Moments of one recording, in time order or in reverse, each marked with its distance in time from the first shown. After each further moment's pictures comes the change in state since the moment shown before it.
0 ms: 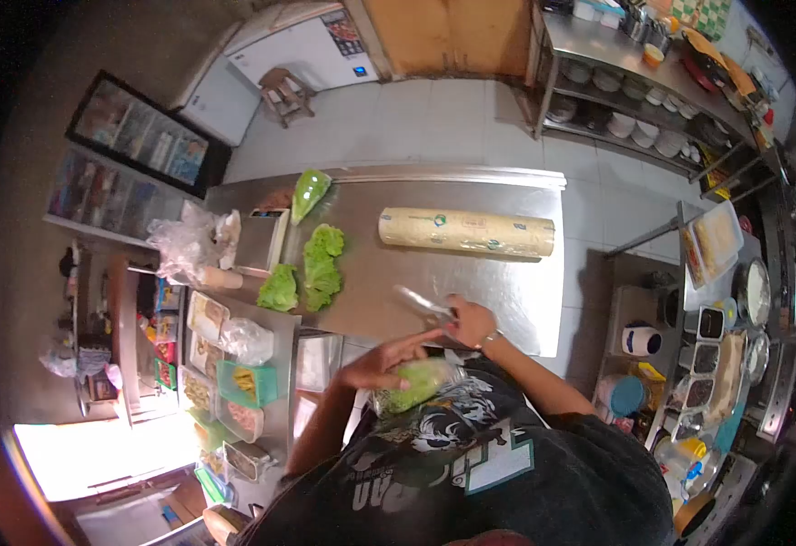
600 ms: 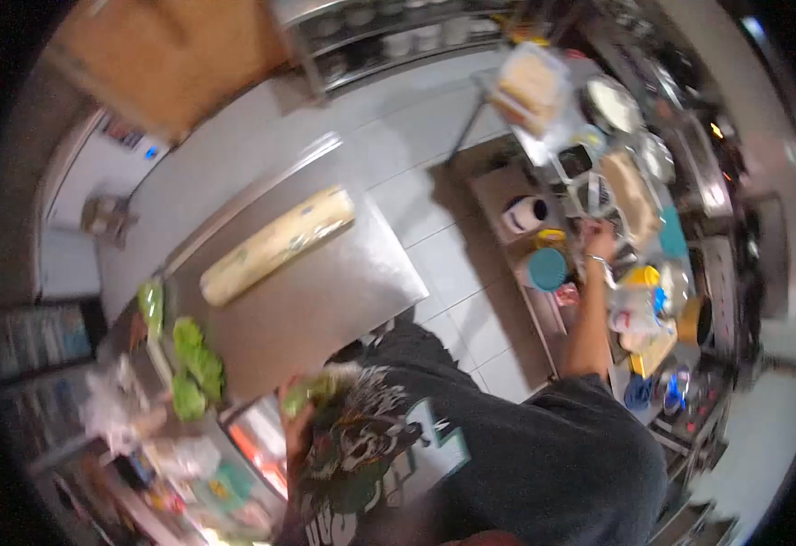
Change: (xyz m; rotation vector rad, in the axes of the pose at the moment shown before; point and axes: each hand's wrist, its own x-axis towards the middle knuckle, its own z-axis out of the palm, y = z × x) left_hand 0.024 -0.068 0.071 0.019 0.448 0.002; right_hand -0.451 0.348 -0.213 -0.666 1.186 1.115
